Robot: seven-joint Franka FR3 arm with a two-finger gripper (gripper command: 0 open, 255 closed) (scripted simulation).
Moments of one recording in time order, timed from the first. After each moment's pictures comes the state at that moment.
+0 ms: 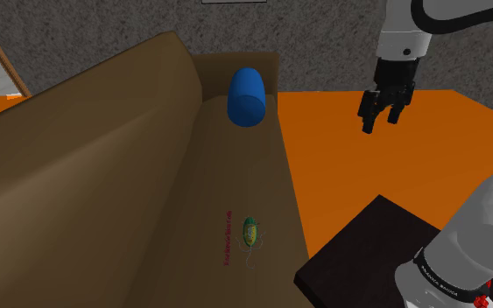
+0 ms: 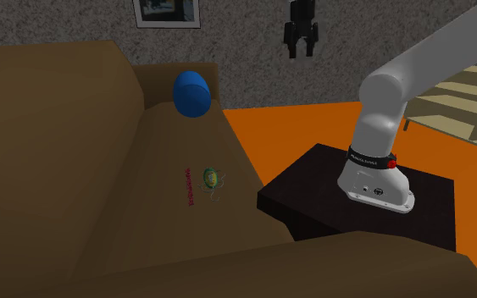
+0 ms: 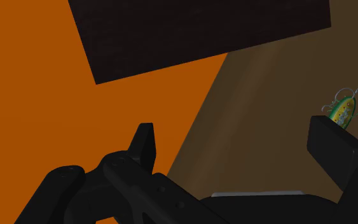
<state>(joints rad) 0.00 -0.82 -0.03 -2.45 -0.02 1.51 0.16</state>
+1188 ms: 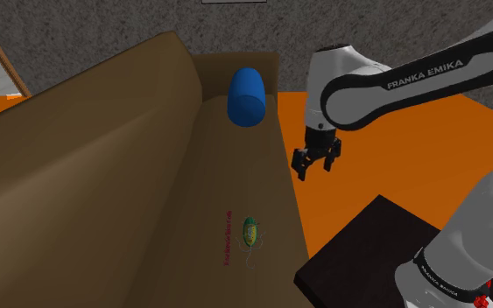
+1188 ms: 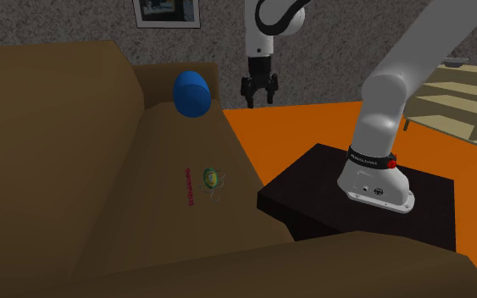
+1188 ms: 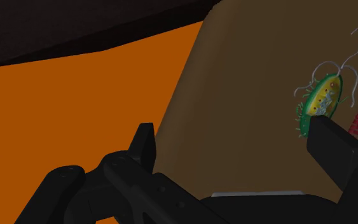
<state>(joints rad) 0.08 -0.46 0.16 -2.61 0.12 2.07 0.38</state>
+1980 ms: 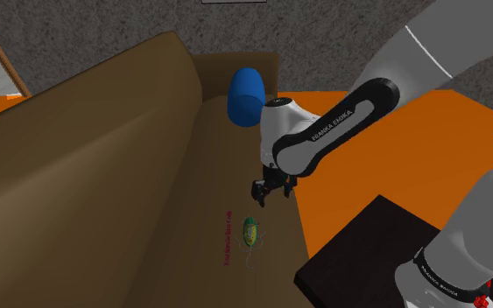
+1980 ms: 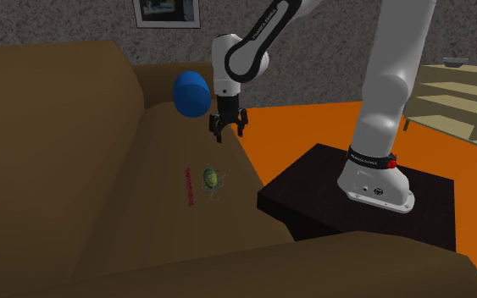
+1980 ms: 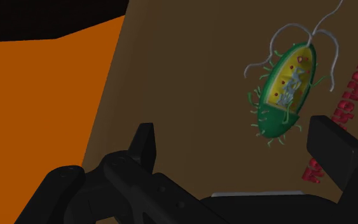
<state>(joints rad) 0.11 0.03 0.28 -2.47 0.05 2.44 0.59</state>
